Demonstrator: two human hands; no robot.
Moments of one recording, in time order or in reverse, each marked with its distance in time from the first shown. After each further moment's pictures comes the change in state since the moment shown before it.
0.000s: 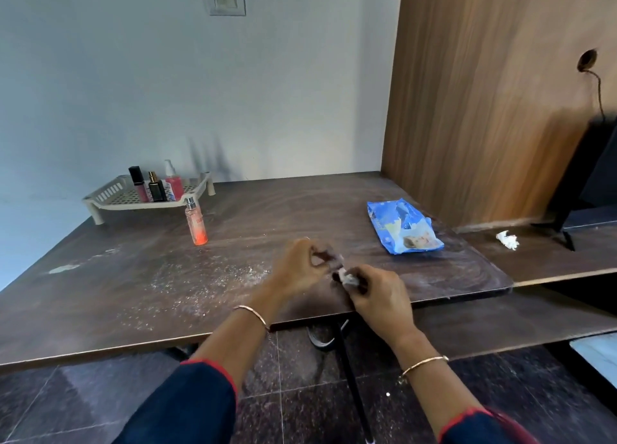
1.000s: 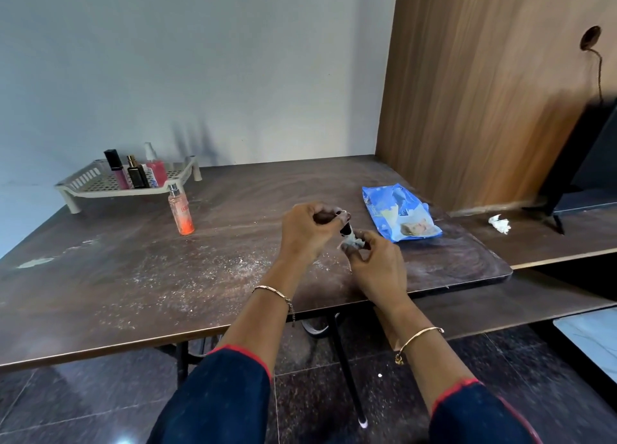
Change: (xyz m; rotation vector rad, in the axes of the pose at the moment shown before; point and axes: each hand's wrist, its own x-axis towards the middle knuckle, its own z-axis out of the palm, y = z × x) left_hand 0.033 0.019 0.014 -0.205 0.333 -0.181; right_hand 0.033 -0.012 -0.006 0.106 0.055 0.285
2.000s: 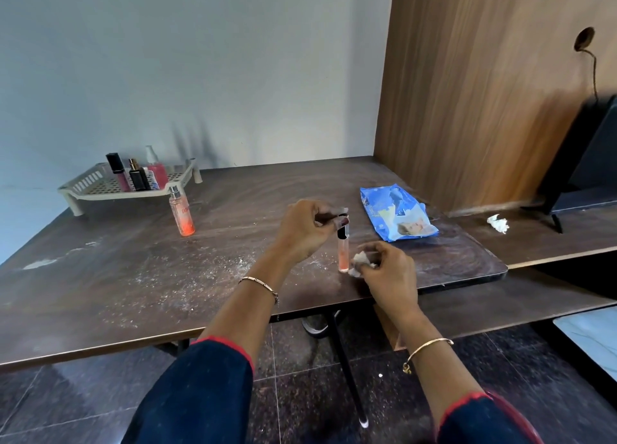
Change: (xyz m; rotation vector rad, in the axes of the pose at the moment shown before) left_hand 0.004 0.011 -0.013 0.215 -0.188 0.137; right_hand -0.009 0.019 -0.013 0.091 -0.017 0.090
